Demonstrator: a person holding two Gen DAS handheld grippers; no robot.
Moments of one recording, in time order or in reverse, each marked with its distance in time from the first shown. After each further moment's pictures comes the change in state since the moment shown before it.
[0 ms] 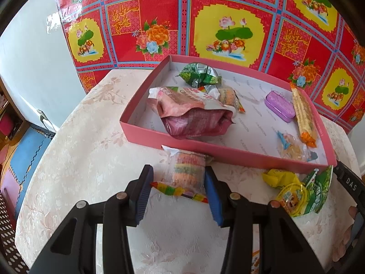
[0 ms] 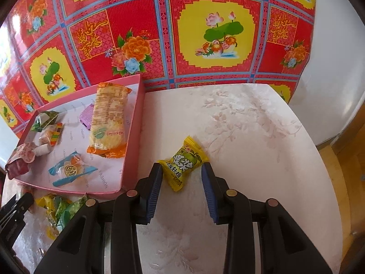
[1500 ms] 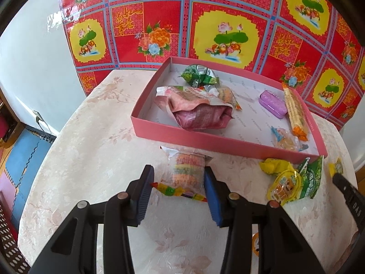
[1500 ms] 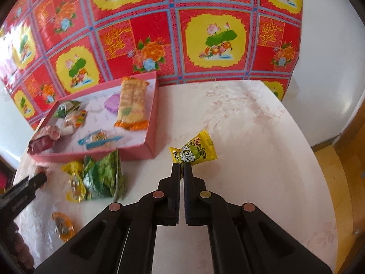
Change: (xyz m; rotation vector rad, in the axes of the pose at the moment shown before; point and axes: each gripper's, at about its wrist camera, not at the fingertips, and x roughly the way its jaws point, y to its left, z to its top) left arm -0.014 0.012 -0.008 0.005 -0.010 -0.048; right arm -0.051 -0.003 -0.034 -0.010 -0.012 0.061
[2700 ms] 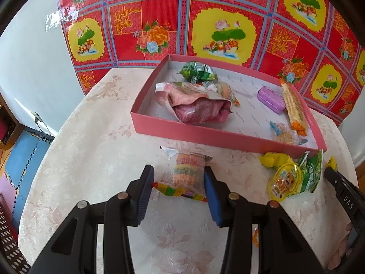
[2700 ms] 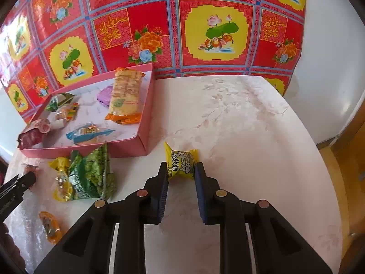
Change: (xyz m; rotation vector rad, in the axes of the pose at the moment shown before) left arm 0.000 0.001 -0.003 0.021 0.001 -0.011; right arm 0.011 0.000 0.003 -0.009 0.001 -0.024
